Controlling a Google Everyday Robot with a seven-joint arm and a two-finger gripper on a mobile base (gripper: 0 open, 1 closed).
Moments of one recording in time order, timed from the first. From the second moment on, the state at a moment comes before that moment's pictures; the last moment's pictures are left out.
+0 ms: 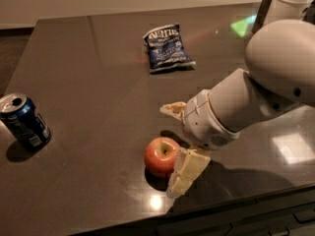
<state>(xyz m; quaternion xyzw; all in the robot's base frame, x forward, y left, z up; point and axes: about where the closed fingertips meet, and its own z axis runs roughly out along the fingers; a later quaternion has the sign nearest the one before) 0.379 -0.023 0.857 -0.69 0.65 0.19 0.26</state>
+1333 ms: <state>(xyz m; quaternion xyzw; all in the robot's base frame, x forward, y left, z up) 0.376 -0.014 0.869 -0.70 0.64 0.19 0.26</state>
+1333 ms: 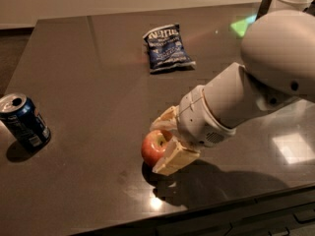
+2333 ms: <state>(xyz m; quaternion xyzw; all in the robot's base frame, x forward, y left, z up) 0.385 0.031 0.888 -0.71 0.62 0.20 0.27</state>
